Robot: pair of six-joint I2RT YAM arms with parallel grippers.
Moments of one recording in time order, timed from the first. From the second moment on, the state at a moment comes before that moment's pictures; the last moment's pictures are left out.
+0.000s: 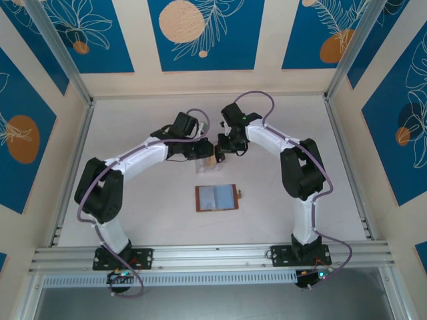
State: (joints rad) left arm -0.57 1.78 1.32 -0.43 0.41 -0.60; right arm 0.49 2.02 1.60 -0.80 -0.20 0.41
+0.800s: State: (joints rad) left arm -0.58 1.93 1.42 -0.36 0.49 -0.66; right arm 0.43 1.95 1.54 -0.80 -0.32 0.42
